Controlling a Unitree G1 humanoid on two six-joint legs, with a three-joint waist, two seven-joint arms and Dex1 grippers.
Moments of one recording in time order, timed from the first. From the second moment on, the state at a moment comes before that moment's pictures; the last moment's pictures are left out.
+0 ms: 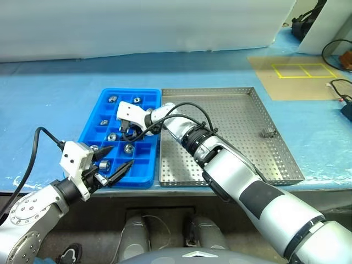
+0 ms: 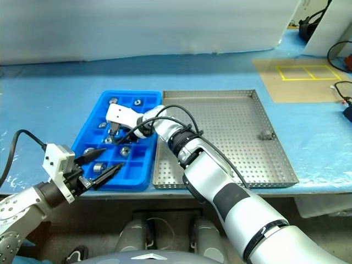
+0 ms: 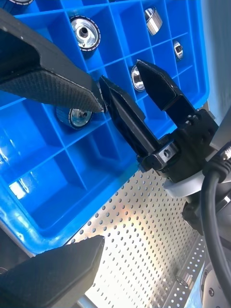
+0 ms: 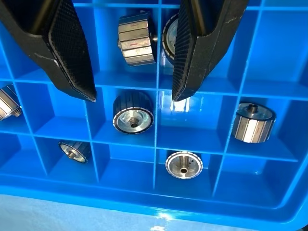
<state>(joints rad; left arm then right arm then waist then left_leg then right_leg) 0.36 0.63 0.34 -0.76 -0.74 0.60 -0.50 -1.26 0.17 0.45 1.12 -0.08 0.10 0.90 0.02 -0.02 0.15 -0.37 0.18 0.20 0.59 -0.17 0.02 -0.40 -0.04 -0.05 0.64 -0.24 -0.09</state>
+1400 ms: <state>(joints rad) -0.23 0.28 0.19 -0.42 -0.57 0.51 -0.17 -0.58 -0.21 -0.03 0.25 0.06 0.41 0.22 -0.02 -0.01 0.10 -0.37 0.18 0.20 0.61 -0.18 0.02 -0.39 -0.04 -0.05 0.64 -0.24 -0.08</state>
